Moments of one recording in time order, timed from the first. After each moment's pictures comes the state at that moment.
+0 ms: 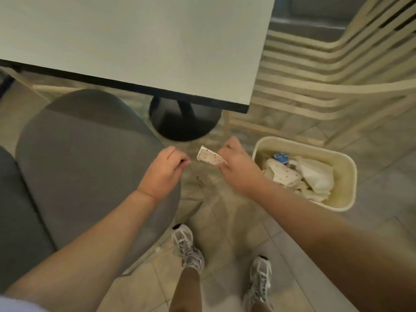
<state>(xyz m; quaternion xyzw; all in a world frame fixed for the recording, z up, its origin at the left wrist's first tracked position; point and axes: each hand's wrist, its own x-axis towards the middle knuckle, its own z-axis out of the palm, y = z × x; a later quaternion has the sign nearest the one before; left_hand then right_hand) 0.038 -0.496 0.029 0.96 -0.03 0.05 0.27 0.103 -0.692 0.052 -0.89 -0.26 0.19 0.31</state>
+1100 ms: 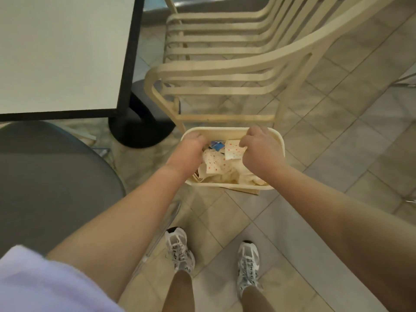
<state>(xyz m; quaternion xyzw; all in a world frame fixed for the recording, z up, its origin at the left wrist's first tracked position) 0.139 -0.717 0.020 0.97 -0.06 -0.17 0.17 0.142 -0.896 0.017 -0.97 -0.10 0.15 0.17</state>
